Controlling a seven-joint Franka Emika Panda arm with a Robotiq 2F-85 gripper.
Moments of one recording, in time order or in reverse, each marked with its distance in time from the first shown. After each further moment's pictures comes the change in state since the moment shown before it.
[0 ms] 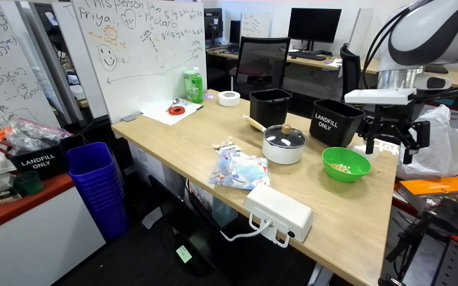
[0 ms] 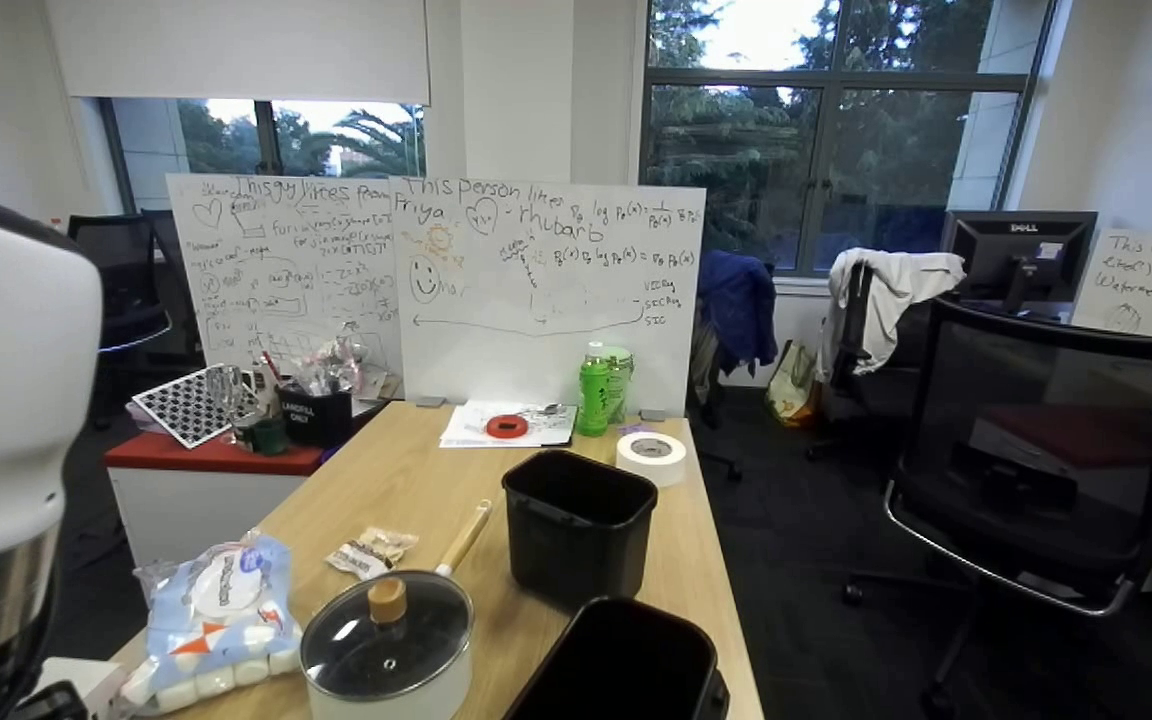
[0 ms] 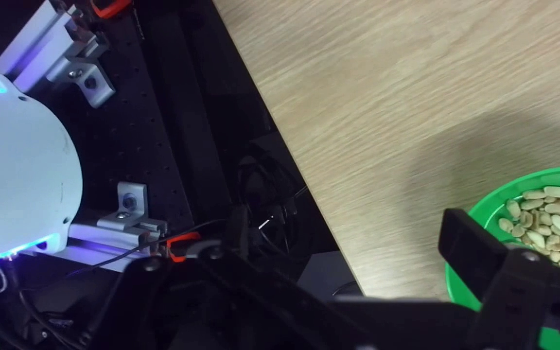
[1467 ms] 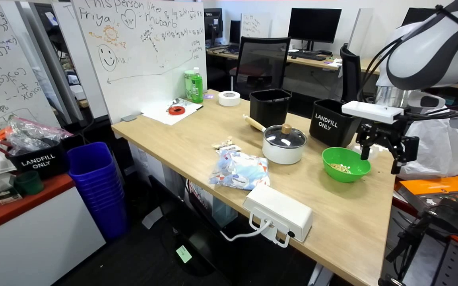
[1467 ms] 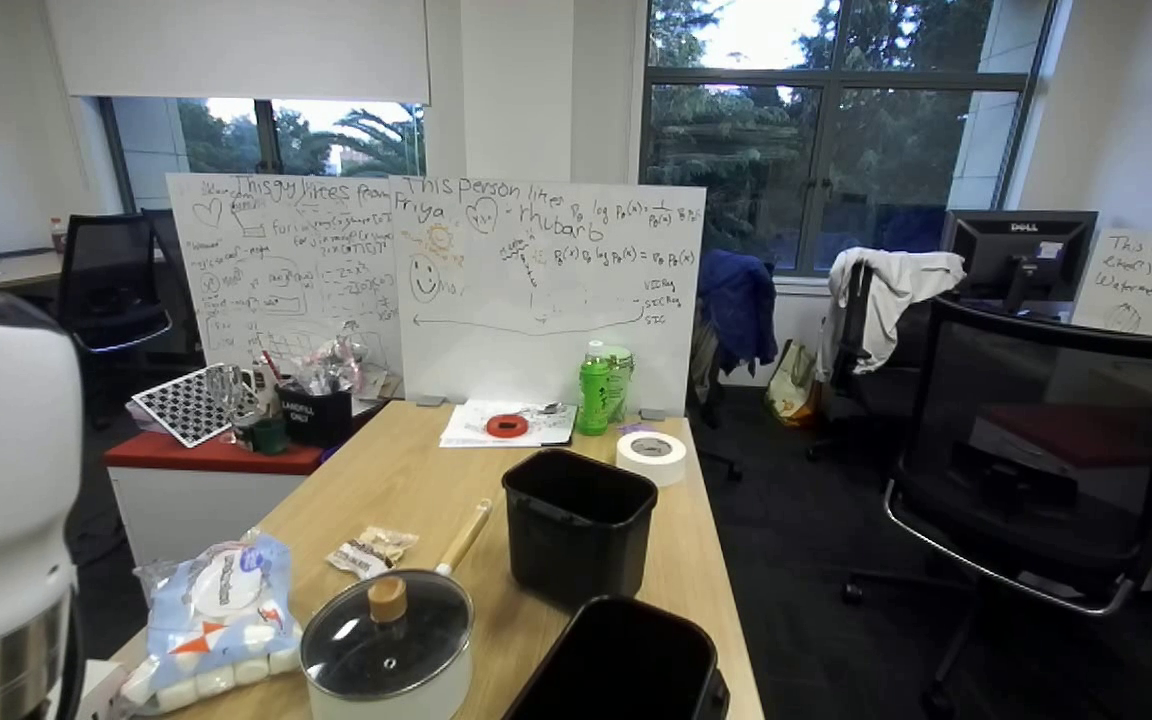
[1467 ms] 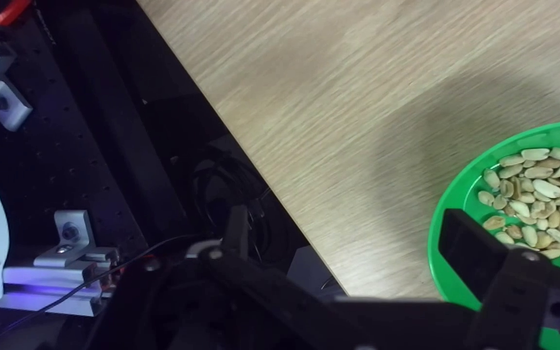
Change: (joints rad) arm 0.007 0.074 -0.022 -0.057 -0.002 0.233 0.088
